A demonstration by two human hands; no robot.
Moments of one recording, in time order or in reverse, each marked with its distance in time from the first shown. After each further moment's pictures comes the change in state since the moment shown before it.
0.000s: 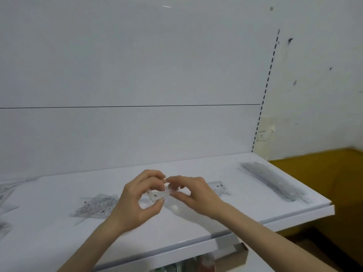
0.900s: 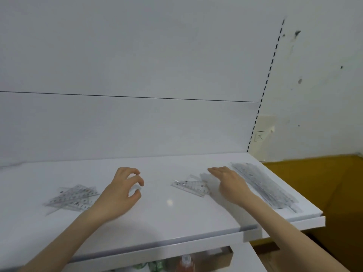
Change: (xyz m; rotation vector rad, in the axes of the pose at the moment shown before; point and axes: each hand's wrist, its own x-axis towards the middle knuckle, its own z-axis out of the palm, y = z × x) left_hand -0.001 -0.055 0.044 0.444 -0.141 -0.361; right_hand -0.056 0.114 -0.092 -0.521 -0.174 0.435
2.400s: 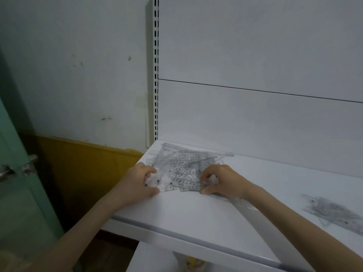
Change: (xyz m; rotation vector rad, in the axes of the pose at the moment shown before) left_hand -0.259 -0.352 -0.378 0.053 0.012 -0.641; right_hand 0.155 -0.620 0.127 0.330 -0.350 -0.532
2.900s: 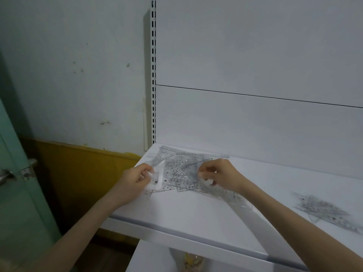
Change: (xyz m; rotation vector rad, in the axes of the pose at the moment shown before) left_hand -0.011 0.003 -0.007 -0.241 0.034 0.008; right_hand -0.010 -0.015 -0.014 0.347 0.152 0.015
